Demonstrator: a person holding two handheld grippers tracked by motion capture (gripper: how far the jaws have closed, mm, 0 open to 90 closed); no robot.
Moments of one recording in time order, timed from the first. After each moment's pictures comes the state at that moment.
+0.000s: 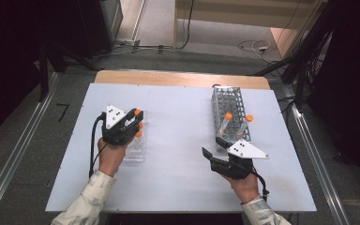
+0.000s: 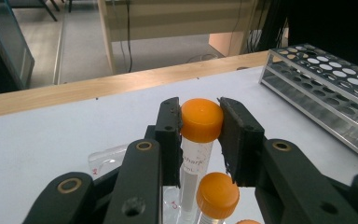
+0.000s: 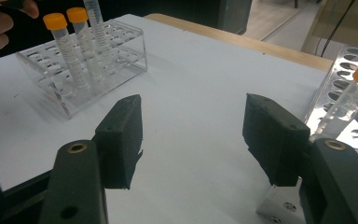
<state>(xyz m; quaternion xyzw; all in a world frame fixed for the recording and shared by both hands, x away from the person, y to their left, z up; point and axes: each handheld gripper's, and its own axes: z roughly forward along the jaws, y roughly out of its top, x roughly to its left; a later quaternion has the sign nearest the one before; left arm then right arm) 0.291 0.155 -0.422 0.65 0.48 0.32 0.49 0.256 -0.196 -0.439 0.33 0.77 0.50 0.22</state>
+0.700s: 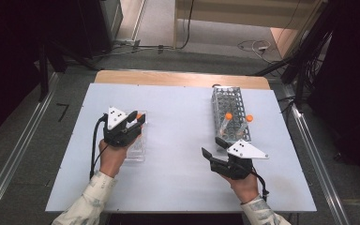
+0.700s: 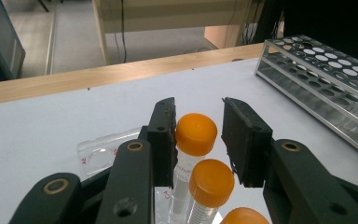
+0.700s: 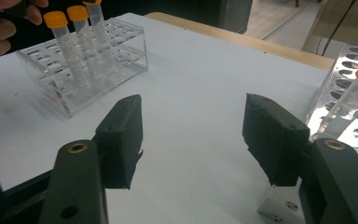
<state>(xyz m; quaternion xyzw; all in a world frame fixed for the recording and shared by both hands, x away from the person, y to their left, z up) 0.292 0.154 -0.428 0.66 0.49 0.30 0.49 0.256 -0.196 -0.440 0.33 0.77 0.49 0.22</state>
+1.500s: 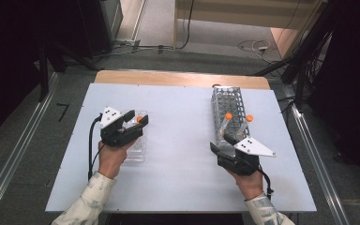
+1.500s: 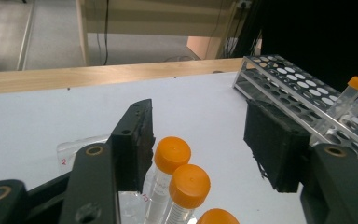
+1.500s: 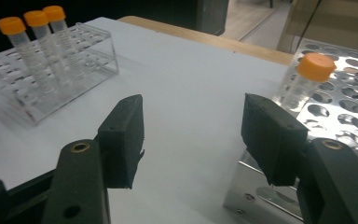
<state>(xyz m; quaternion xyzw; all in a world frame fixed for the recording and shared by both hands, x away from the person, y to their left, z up) 0.287 0.160 -0.422 0.64 0.49 0.26 0.53 0.266 -0.213 -0.439 0.37 0.75 0.49 0.25</state>
